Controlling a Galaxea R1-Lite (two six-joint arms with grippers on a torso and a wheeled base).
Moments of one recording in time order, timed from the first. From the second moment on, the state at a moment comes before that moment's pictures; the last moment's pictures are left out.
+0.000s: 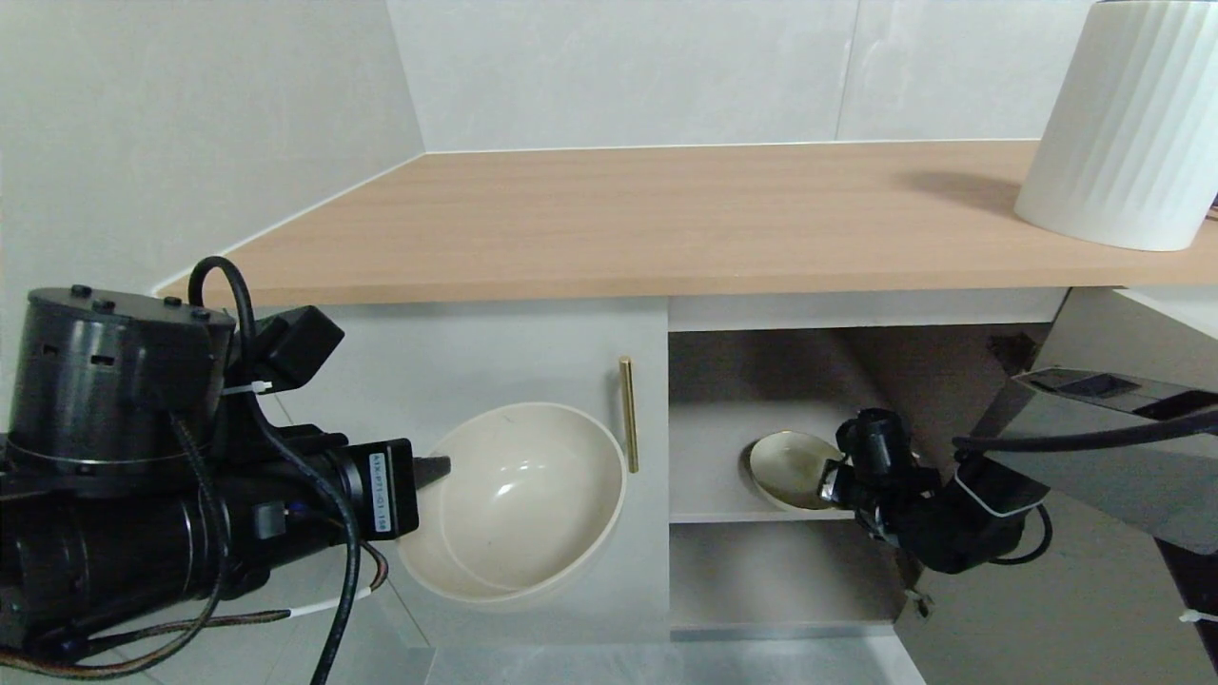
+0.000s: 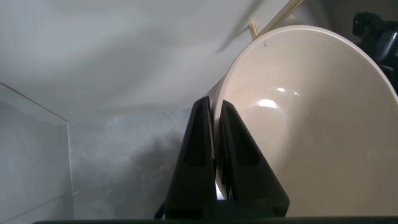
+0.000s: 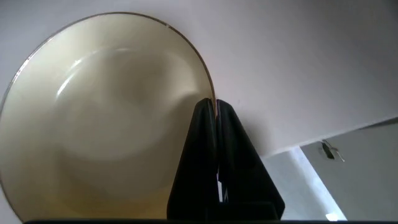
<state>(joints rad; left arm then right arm) -0.52 1.36 -0.78 -0.04 0.12 -0.43 0.31 2.42 -1.03 -0.76 -0.41 0.51</state>
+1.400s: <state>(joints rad) -0.53 1.37 -0.77 -0.04 0.12 -0.43 0.29 2.42 -1.07 -0.76 -0.47 0.55</state>
